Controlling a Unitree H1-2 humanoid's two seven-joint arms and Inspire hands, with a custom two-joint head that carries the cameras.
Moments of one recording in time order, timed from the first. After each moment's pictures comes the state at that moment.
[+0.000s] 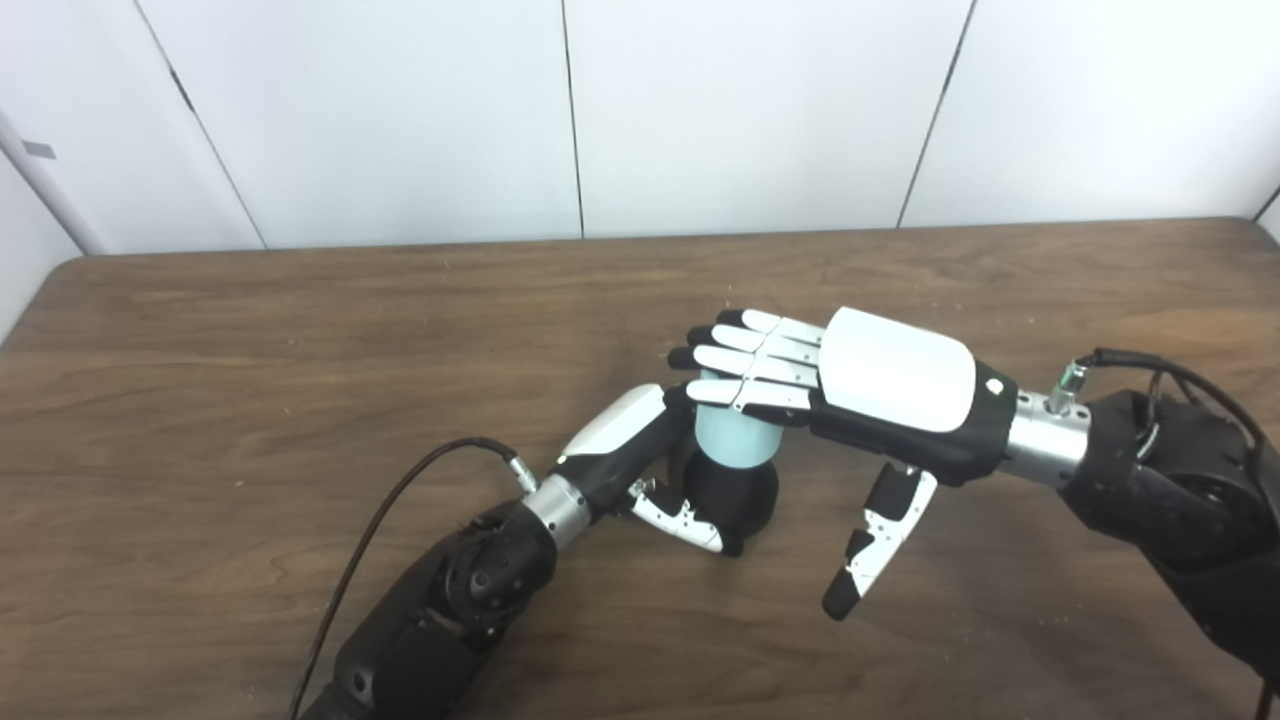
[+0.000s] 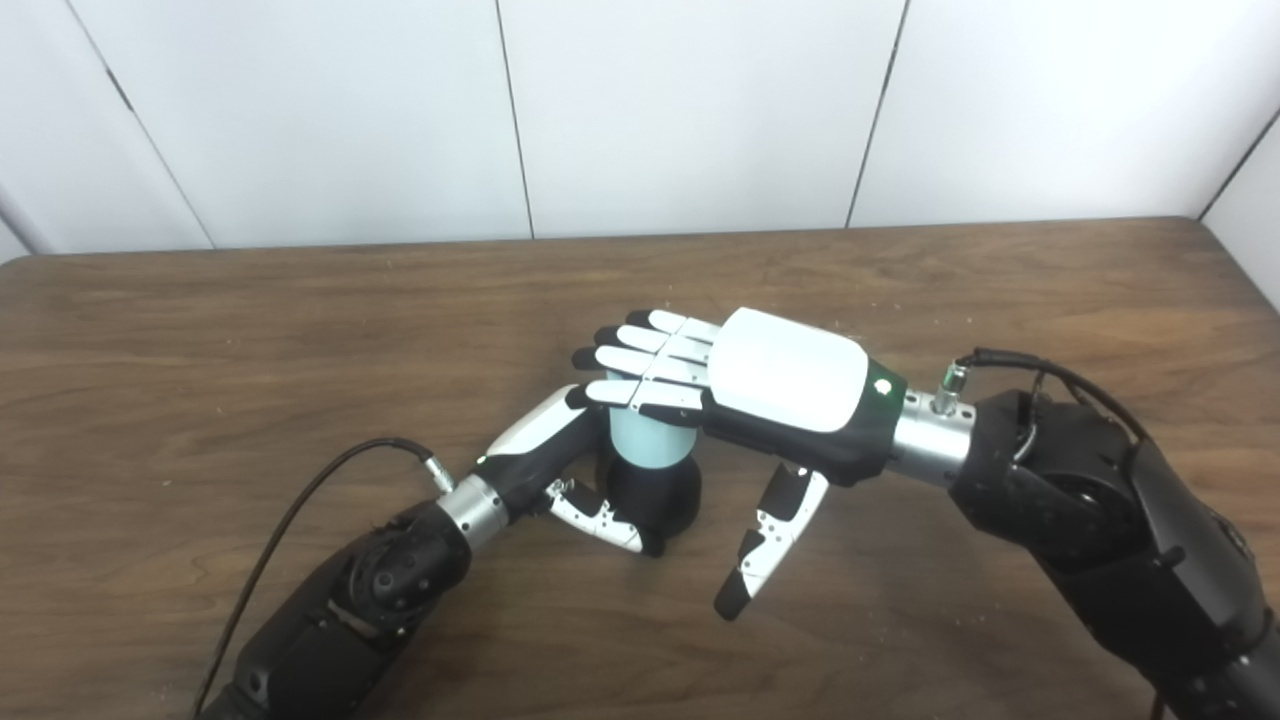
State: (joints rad) left arm -0.35 0.22 -0.55 0.12 0.39 -0.01 -0.21; right arm -0.39 -0.62 0.34 -0.38 -0.42 -0.36 0.52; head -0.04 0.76
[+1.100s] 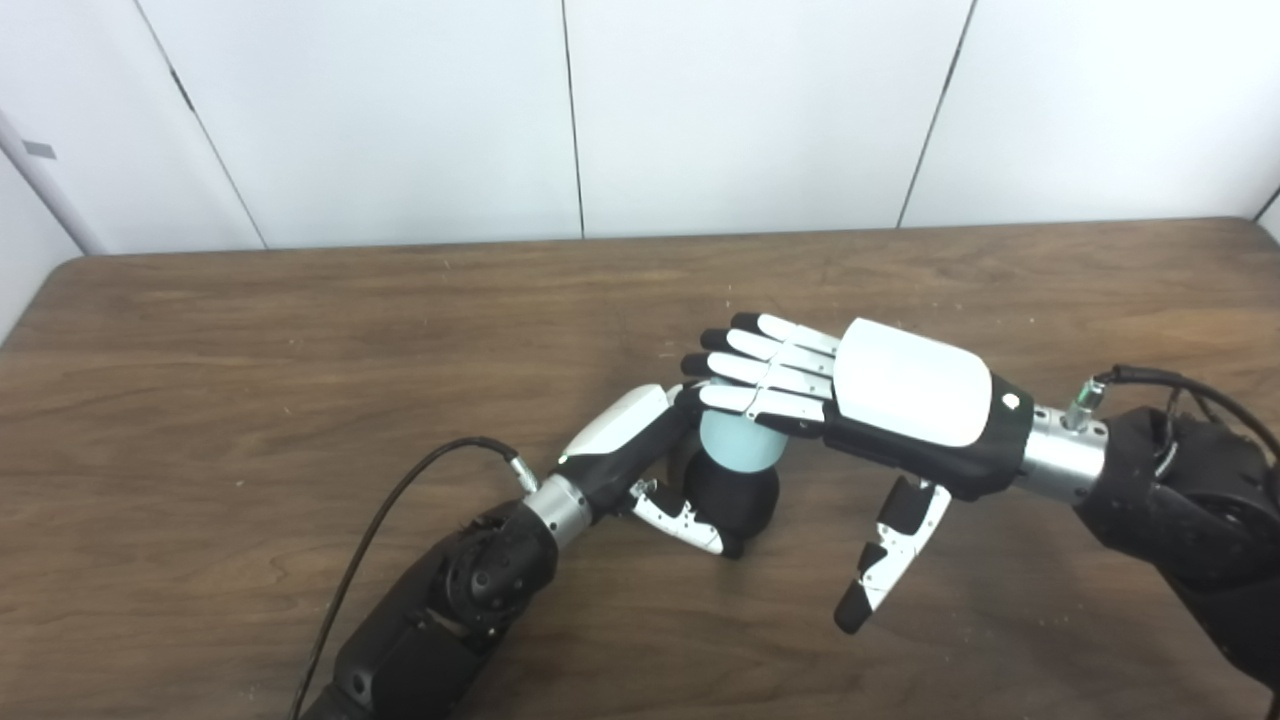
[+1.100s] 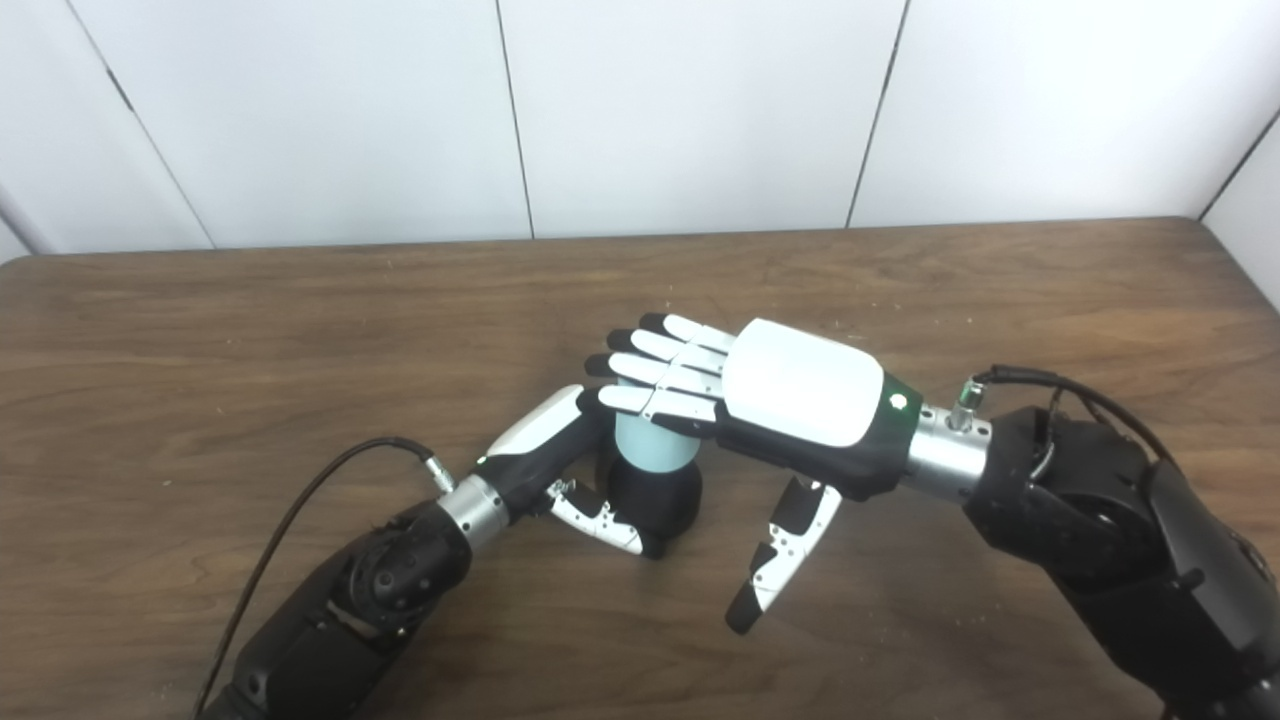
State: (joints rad) left arm -0.35 0.23 -0.56 0.10 0.40 0.02 -0.22; right arm -0.36 -0.63 0.32 -0.41 -0.44 -0.38 0.50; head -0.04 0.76
